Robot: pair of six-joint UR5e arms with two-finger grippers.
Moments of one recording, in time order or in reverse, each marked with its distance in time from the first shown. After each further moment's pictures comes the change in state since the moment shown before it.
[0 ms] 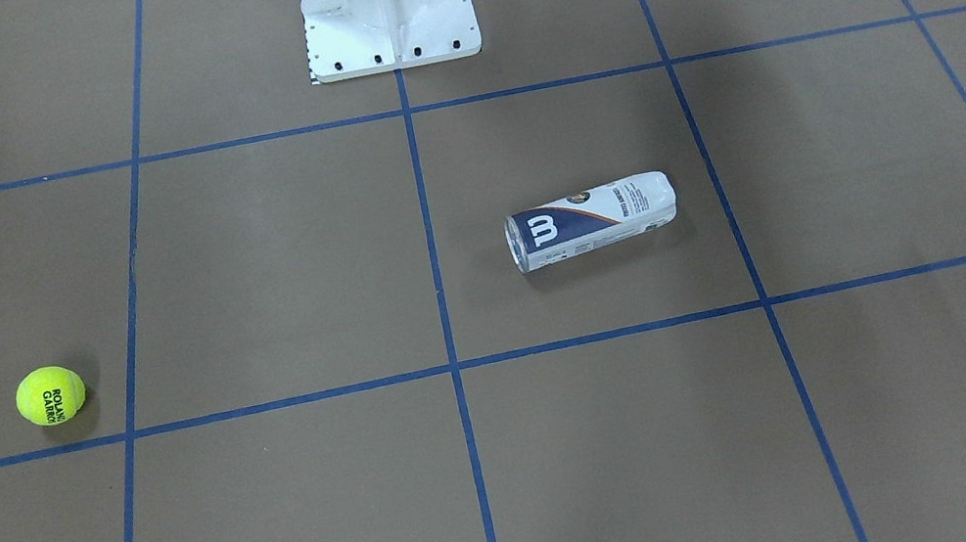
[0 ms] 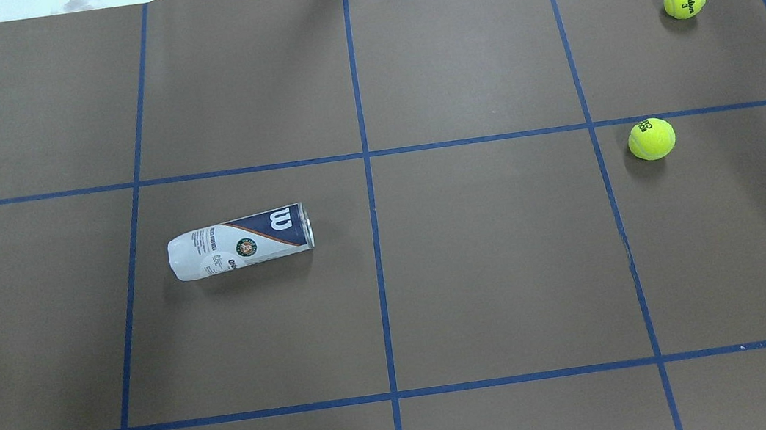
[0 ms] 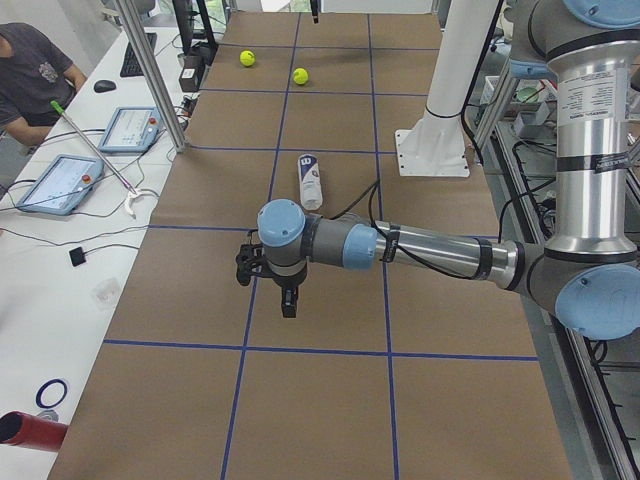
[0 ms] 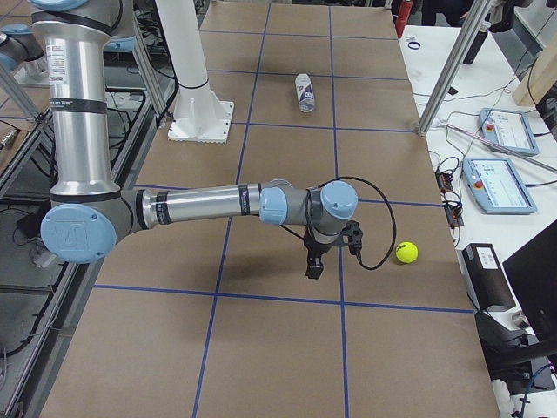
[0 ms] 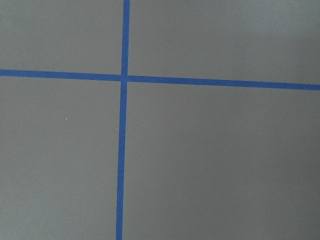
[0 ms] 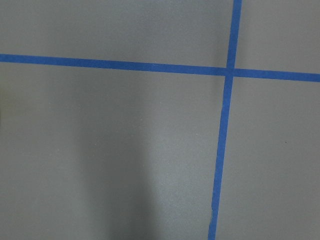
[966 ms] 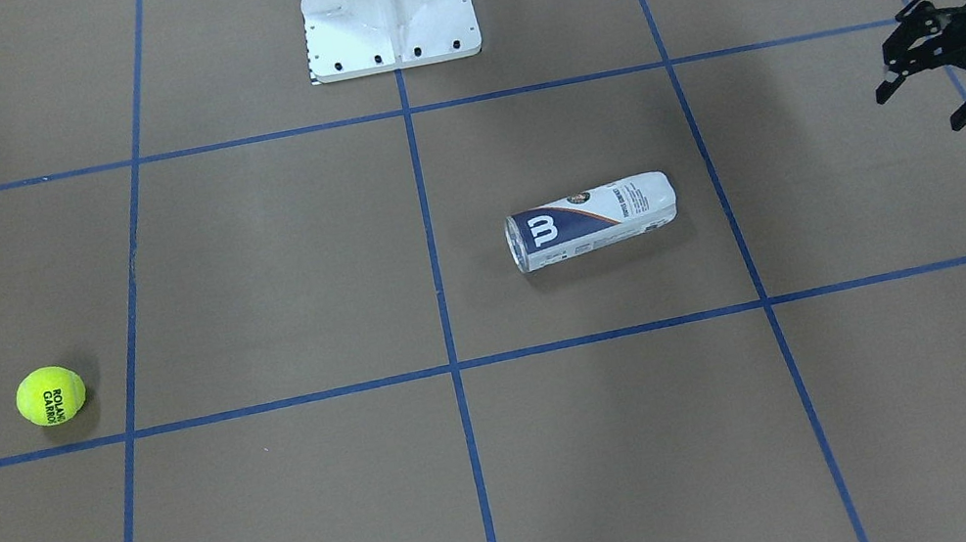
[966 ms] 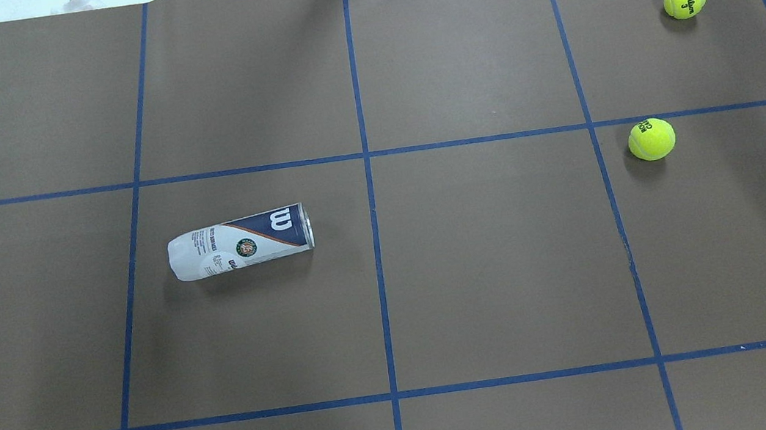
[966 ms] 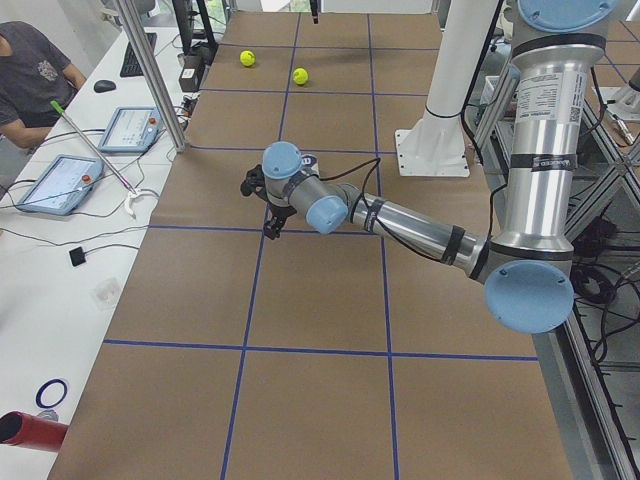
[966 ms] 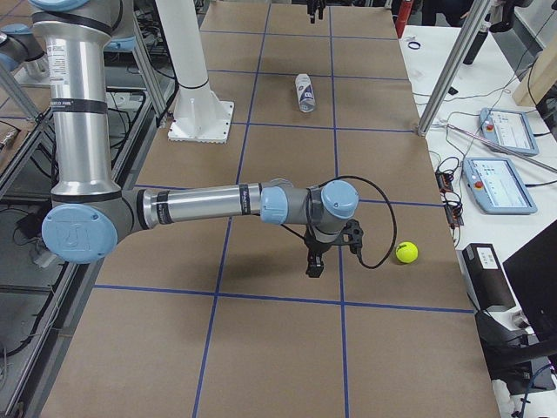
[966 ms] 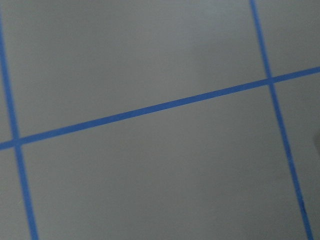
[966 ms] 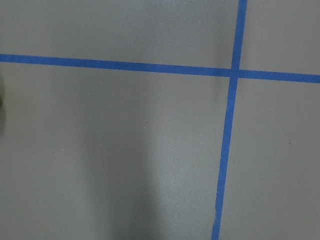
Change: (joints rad) left arm 0.323 -0.174 -0.044 -0.375 0.014 -0.060; right arm -0.005 0.004 -0.001 0.000 0.008 -0.001
